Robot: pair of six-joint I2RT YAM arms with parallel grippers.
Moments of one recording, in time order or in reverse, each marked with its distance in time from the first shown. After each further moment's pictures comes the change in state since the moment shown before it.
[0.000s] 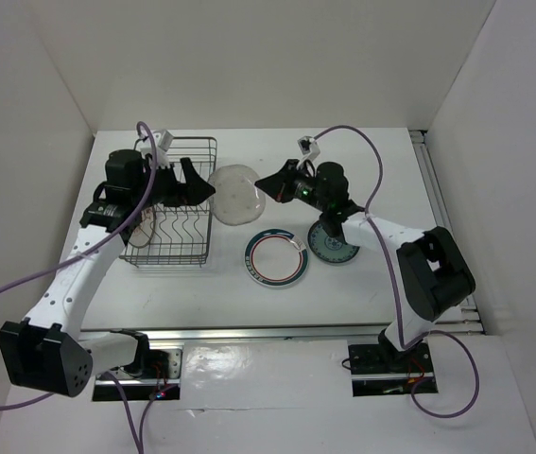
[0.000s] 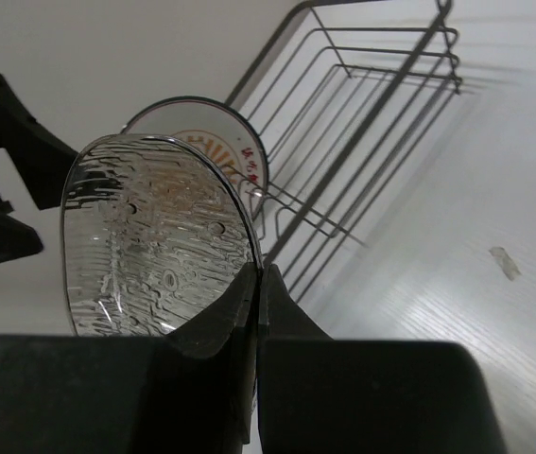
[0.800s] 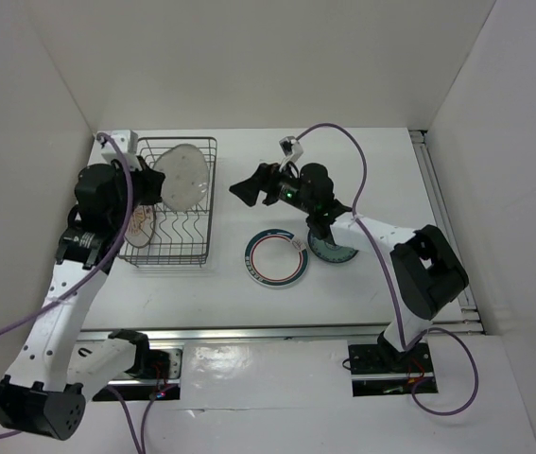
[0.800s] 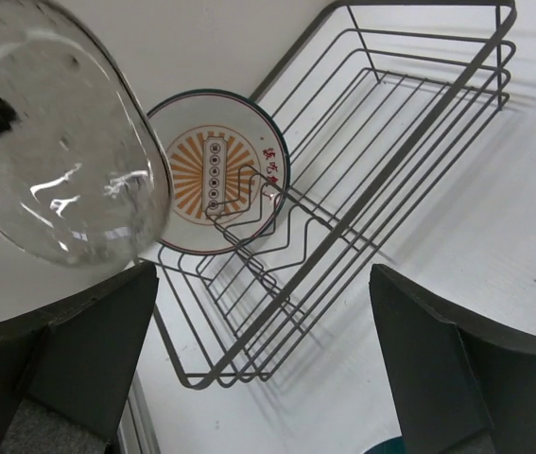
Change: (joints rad) left arm 0.002 -0.208 -0.027 -0.002 -0.338 0.127; right arm 0.109 0.032 0.071 -0.002 0.060 -0.048
